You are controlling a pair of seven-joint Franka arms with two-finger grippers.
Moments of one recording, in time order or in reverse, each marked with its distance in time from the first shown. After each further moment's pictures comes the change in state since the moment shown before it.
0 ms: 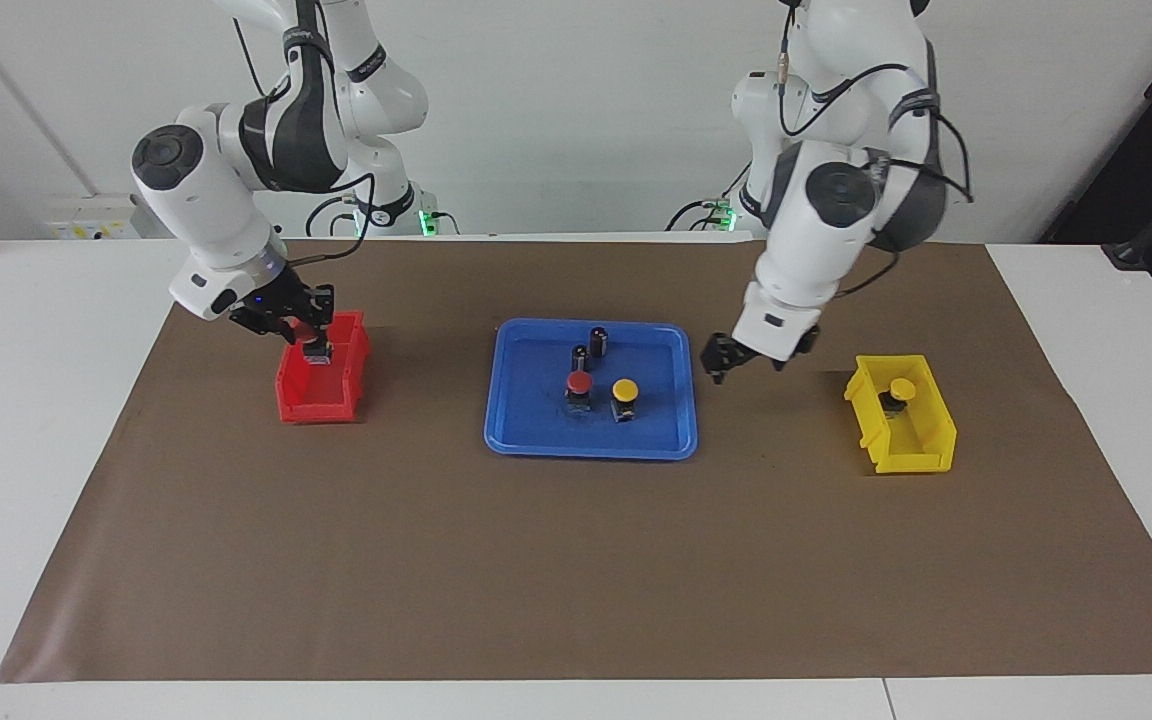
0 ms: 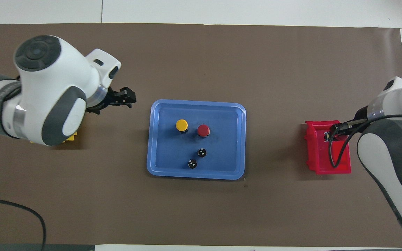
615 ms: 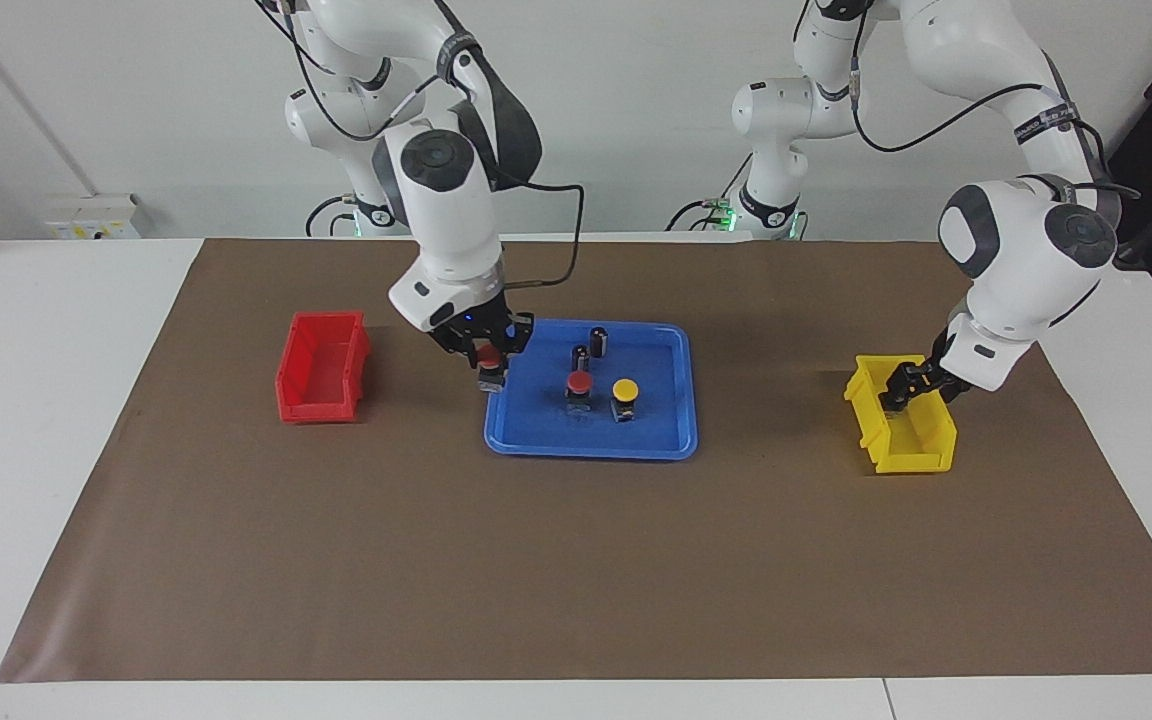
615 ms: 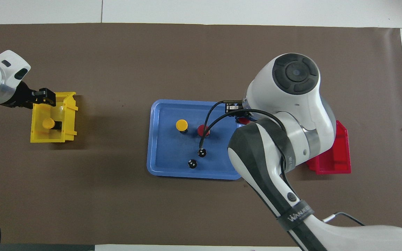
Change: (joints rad) left arm 0.299 0.008 0.001 -0.103 0.009 0.129 0.378; right arm 0.381 0.277 0.013 0.191 0.042 0.193 0.575
